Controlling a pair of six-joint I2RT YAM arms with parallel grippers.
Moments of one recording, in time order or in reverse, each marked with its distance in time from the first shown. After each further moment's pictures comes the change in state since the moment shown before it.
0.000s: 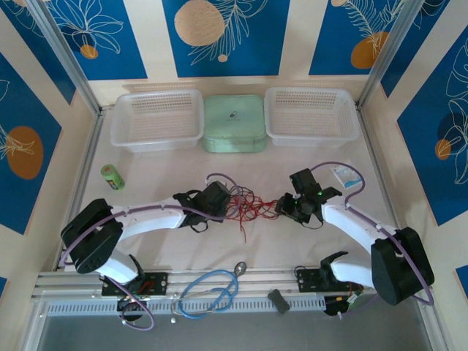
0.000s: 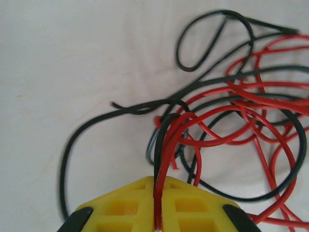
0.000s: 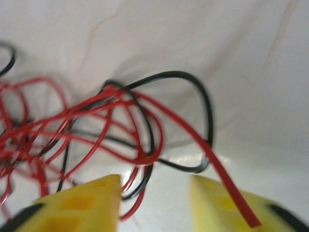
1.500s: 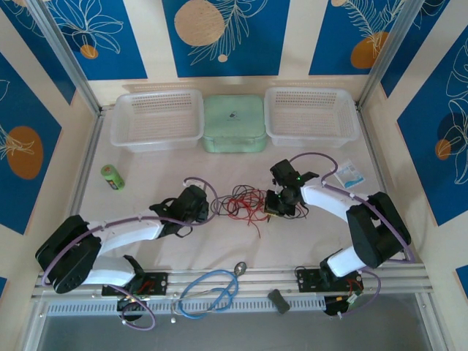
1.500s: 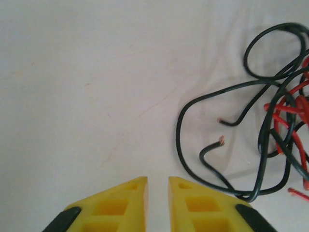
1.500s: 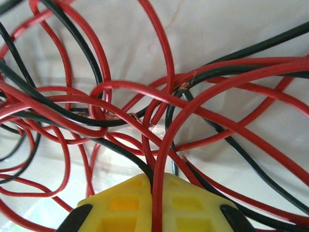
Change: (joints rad) left arm 0.116 -0.208 -0.241 0.156 -0.010 0.007; right arm 0.092 0.287 0.154 -0.004 -0.078 -0.077
